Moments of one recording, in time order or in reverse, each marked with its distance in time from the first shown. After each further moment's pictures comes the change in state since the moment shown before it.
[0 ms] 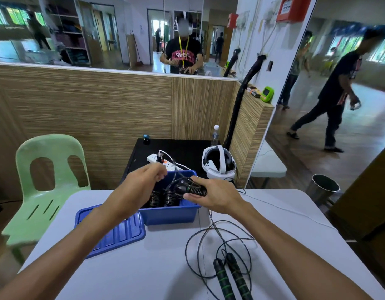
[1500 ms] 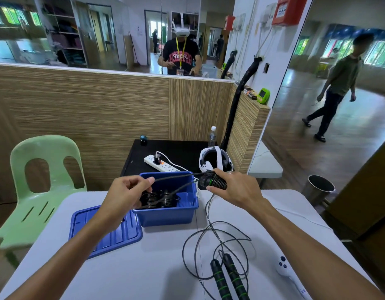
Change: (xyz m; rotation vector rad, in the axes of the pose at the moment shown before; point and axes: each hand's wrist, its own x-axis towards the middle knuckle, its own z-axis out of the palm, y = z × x) left_hand -0.012 0.037 -0.012 -0.738 0.108 -0.699; right_hand -0.006 0.063 -0.001 -0.263 0.186 0.149
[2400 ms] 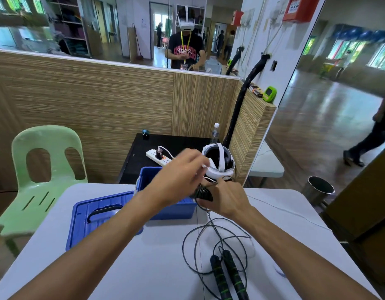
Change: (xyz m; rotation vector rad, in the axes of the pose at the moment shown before) left_hand 0.029 0.022 0.069 0.686 -0.115 0.957; right_hand -0.014 -0.050 0.003 -0.108 -0.041 -0.161
